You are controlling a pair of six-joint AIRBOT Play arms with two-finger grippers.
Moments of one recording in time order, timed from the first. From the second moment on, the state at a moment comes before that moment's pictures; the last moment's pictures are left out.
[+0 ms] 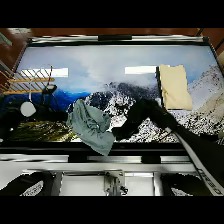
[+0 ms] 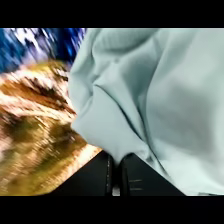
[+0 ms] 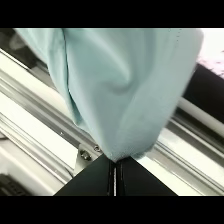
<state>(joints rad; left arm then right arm) -0.19 -1.05 0.89 1.42 -1.03 -1.50 0.53 -1.36 1.07 2.16 -1.35 -1.58</state>
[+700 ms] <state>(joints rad) -0.18 -0.79 1.83 1.46 -0.96 -1.55 0.12 -0.82 1.82 2.00 -1.09 -1.63</state>
